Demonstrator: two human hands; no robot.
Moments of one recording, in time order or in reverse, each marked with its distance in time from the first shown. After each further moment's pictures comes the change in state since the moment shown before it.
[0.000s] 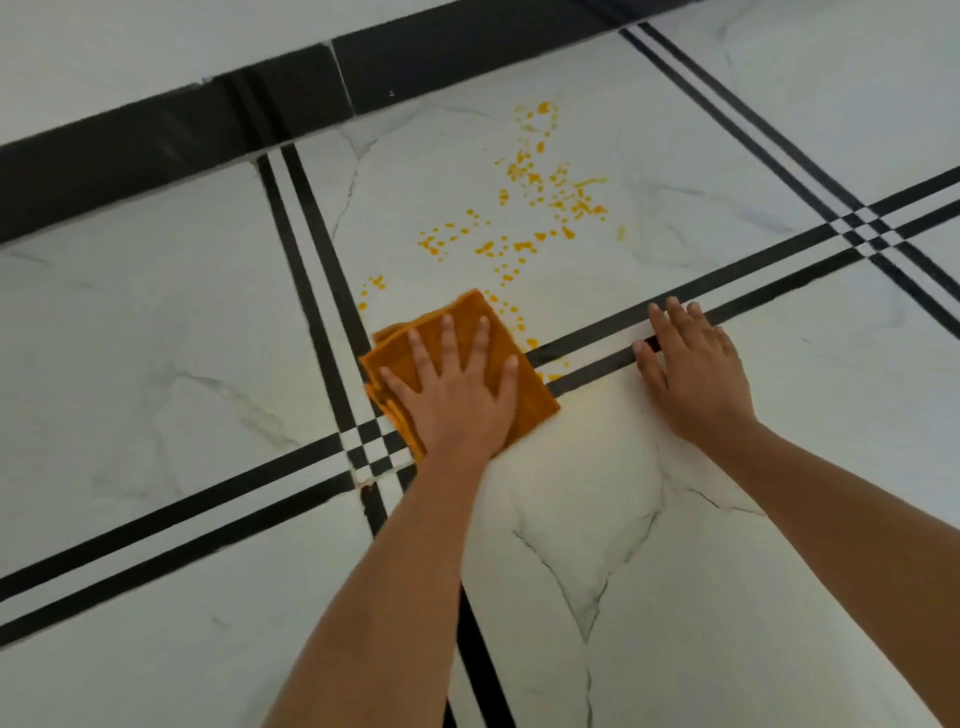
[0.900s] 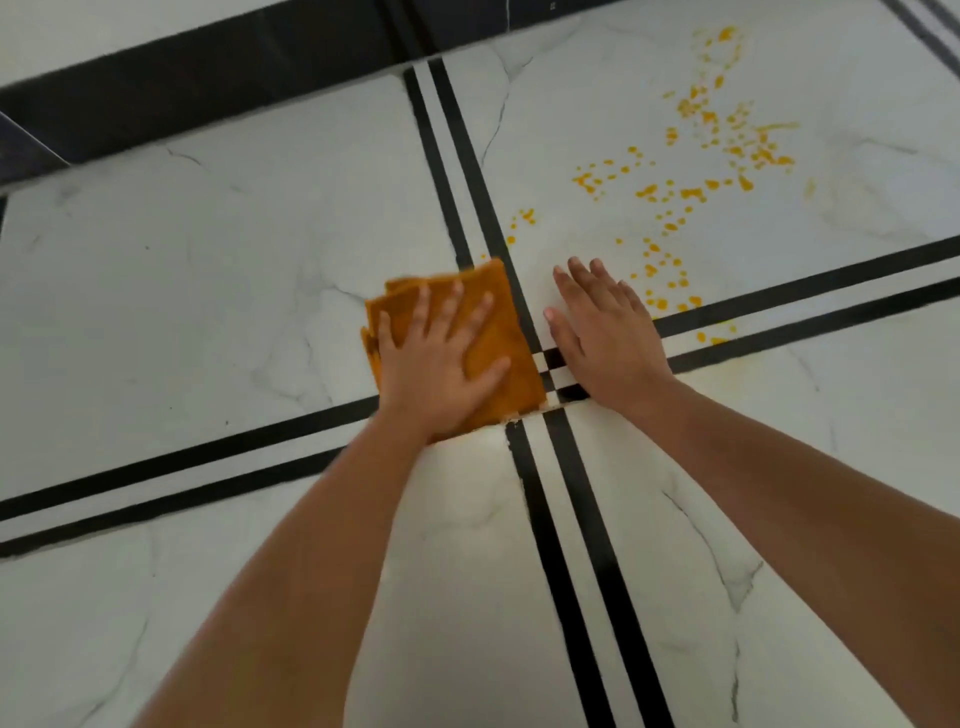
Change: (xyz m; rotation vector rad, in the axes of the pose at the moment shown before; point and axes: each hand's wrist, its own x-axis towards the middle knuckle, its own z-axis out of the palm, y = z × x) left_hand -0.021 -0.165 -0.029 0.133 -0.027 0.097; right_hand -0.005 -0.200 0.038 0.069 -0.140 -0.365
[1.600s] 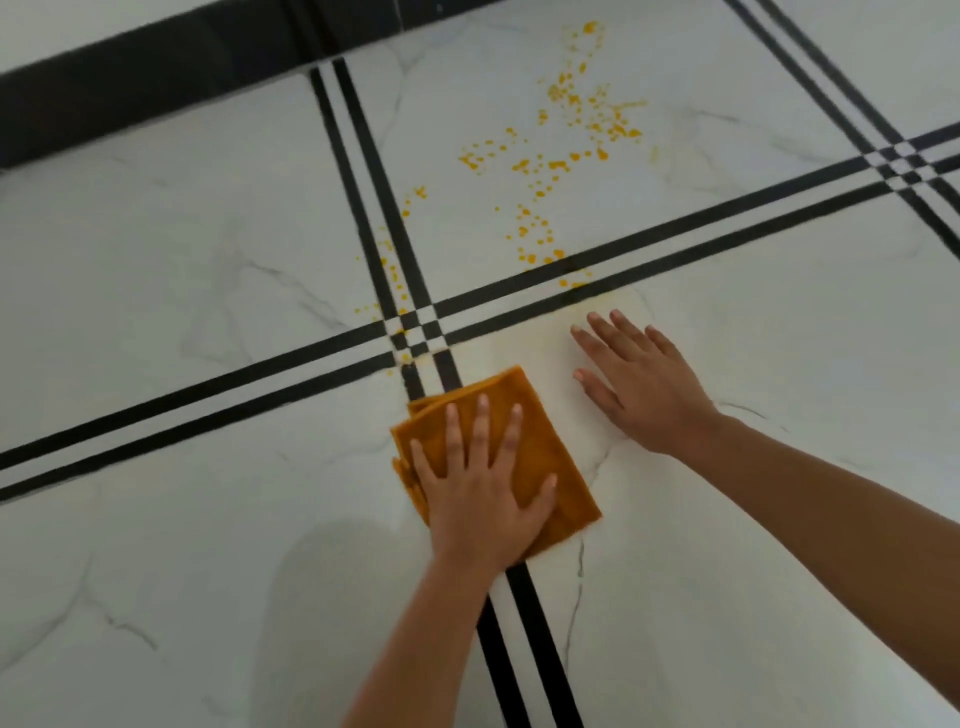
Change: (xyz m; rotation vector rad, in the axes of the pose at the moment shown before) left_hand -0.168 0.161 0.029 -0.077 -0.029 0.007; right_hand -0.150 0.102 -0.038 -0.148 -0.168 -0.011
